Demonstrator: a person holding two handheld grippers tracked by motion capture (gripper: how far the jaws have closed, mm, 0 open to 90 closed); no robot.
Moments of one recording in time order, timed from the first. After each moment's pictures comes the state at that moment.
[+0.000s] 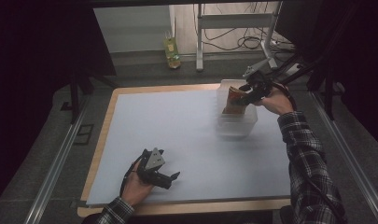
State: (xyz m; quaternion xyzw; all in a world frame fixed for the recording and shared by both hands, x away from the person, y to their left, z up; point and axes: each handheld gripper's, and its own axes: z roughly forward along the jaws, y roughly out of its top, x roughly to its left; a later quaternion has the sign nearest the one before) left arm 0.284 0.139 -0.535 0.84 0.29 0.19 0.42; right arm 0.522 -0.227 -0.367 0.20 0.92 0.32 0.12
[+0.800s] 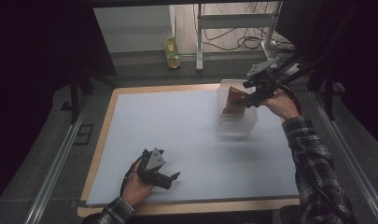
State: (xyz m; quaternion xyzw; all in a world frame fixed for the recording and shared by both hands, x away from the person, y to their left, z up) left arm 0.283 0.138 -0.535 0.84 0.29 0.20 0.41; right arm 0.495 -0.228 -0.350 0.21 0.90 0.37 0.13
